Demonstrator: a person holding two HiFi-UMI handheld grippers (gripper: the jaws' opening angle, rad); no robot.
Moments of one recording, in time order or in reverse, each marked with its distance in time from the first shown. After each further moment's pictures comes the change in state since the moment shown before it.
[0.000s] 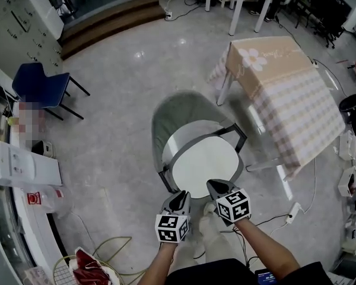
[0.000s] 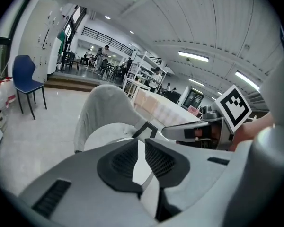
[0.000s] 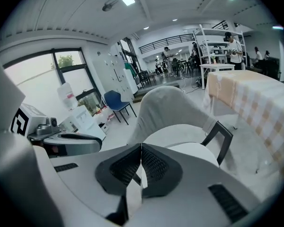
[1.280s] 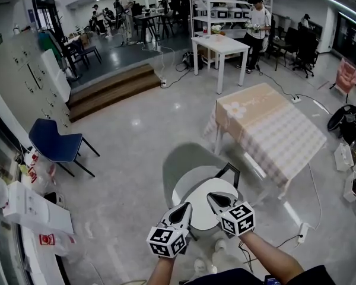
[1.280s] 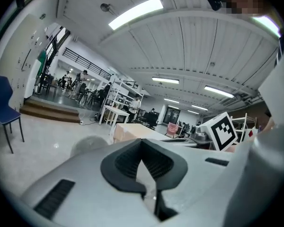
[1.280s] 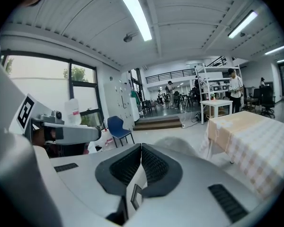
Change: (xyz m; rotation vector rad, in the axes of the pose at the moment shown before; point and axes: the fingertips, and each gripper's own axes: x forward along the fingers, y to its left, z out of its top) left arm -0.132 -0.061 0.154 0.174 -0.299 -0.244; right arm -0.107 0.097 0.127 -0.140 -0.367 -0.054
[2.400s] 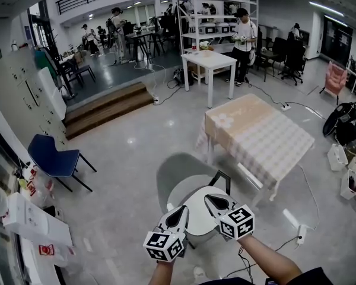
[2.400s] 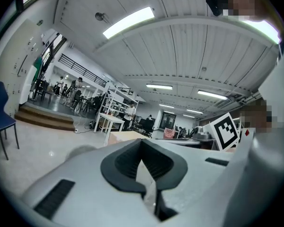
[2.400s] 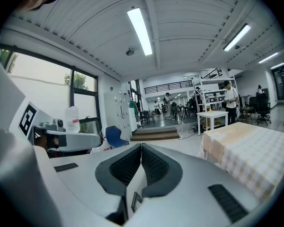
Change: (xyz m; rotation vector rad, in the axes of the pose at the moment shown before) left arm -0.024 -0.052 0.028 0.043 -0.086 -0.047; right arm -0.064 0.016 0.041 -0.028 -0.138 -0.041
